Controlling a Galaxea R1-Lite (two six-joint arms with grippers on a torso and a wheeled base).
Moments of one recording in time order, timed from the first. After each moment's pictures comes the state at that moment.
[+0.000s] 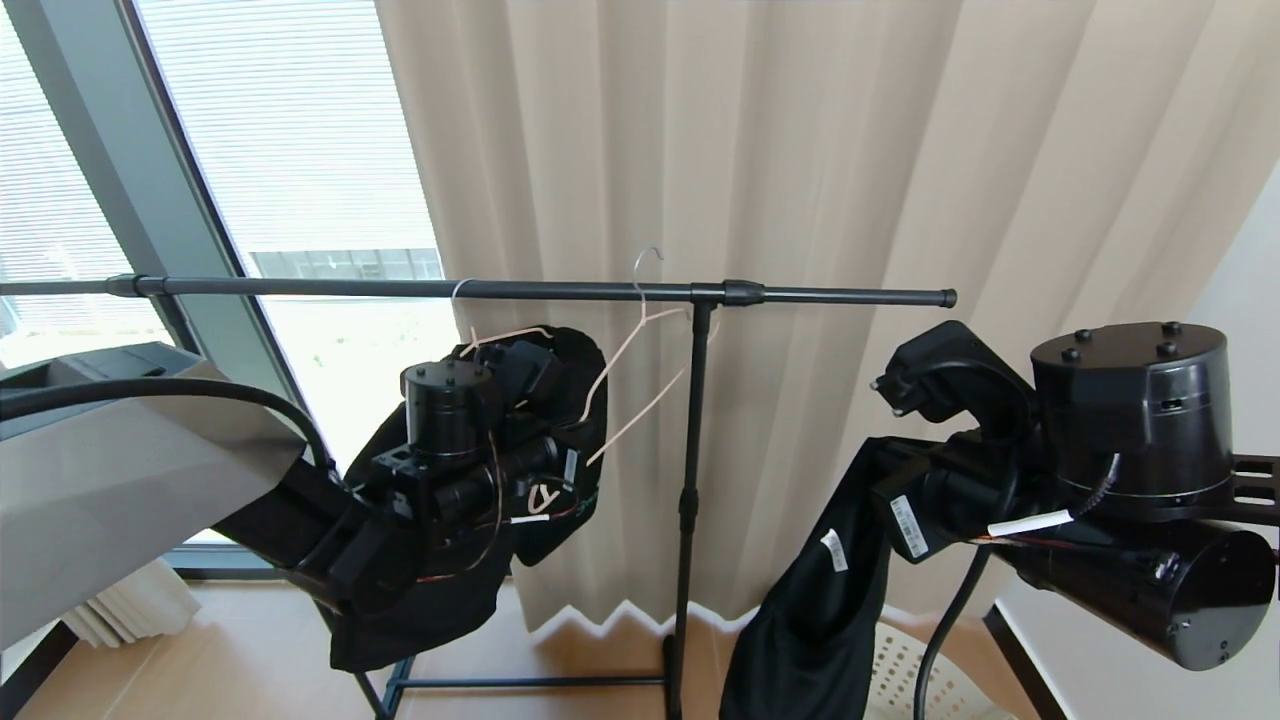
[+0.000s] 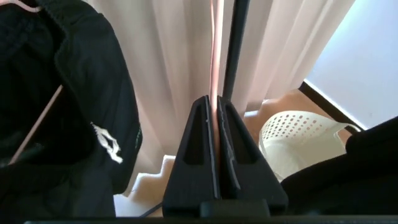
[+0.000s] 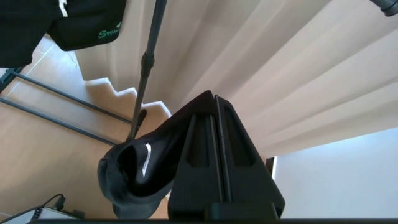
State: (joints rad) left arm -0.45 2.10 -0.88 -0.96 -0.09 0.09; right arm 0.71 1.54 -0.77 -0.28 -0.53 -0.09
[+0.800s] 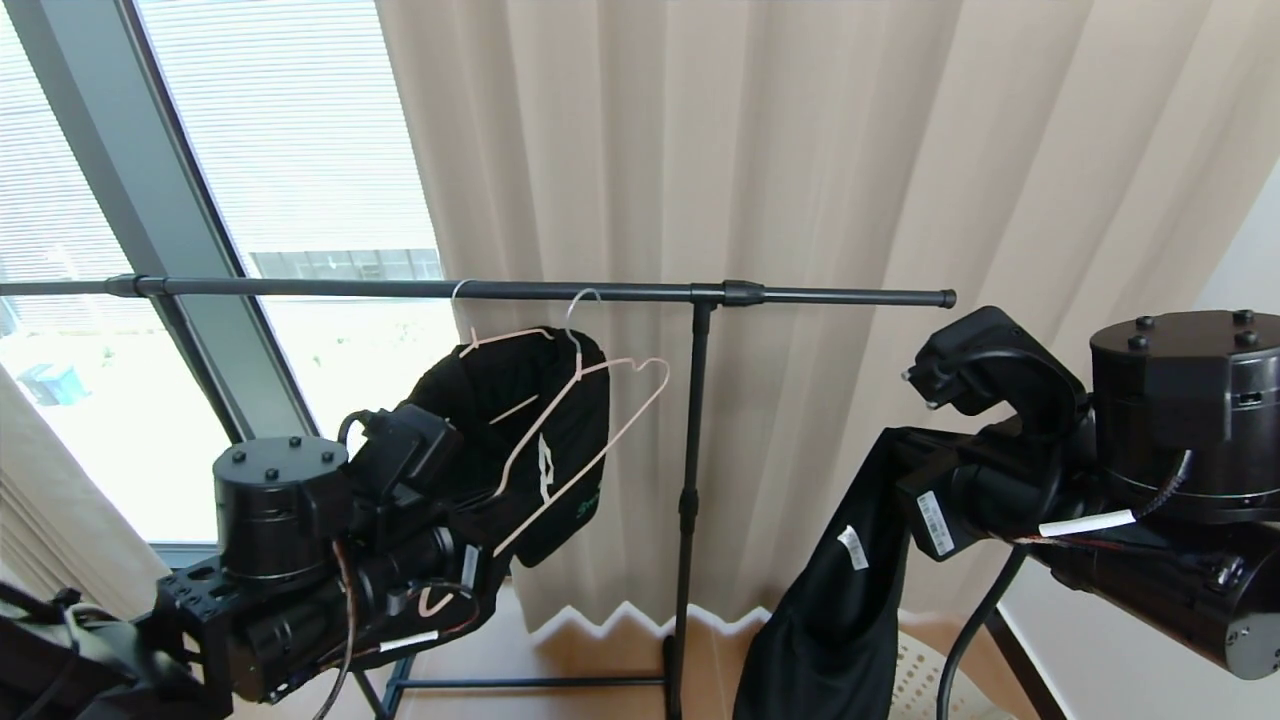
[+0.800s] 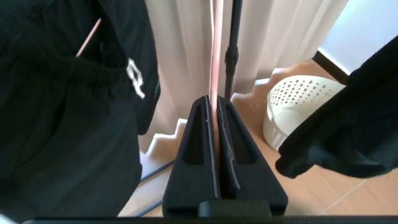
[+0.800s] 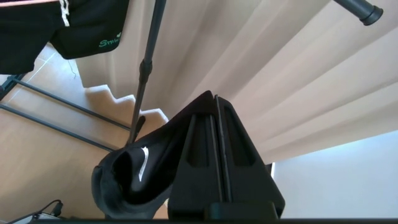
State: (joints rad) left arm -0.46 1.75 -0.38 -1.02 -0.01 0.11; right arm 0.71 1.49 -0.76 -0.28 -0.53 -0.11
